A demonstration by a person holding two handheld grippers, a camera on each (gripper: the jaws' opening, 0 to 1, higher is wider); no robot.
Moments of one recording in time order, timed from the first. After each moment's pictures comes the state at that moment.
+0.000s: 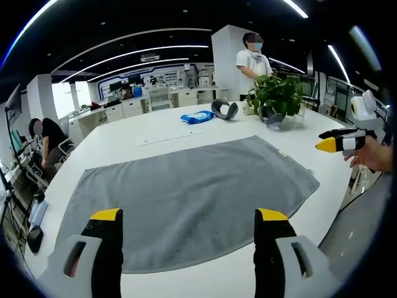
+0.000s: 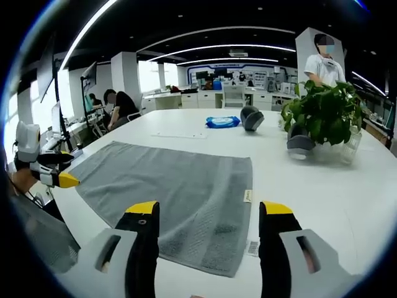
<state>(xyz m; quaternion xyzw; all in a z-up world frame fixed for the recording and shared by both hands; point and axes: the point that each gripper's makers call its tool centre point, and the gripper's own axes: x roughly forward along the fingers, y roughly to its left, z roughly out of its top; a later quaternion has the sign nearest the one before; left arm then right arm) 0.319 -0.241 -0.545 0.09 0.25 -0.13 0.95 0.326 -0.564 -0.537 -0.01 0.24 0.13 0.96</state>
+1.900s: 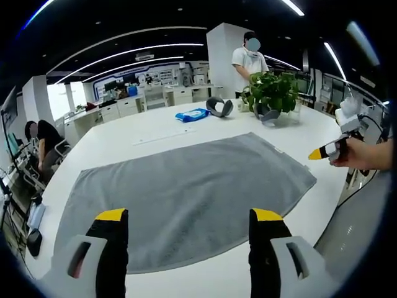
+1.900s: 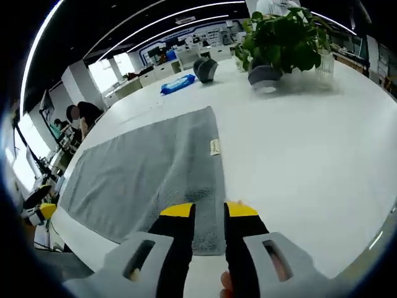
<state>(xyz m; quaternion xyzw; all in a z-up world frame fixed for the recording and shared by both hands) 0.317 -0.247 -0.547 0.10 0.26 -0.15 0.95 0.319 -0.608 -0.617 0.13 0.39 0.01 0.91</state>
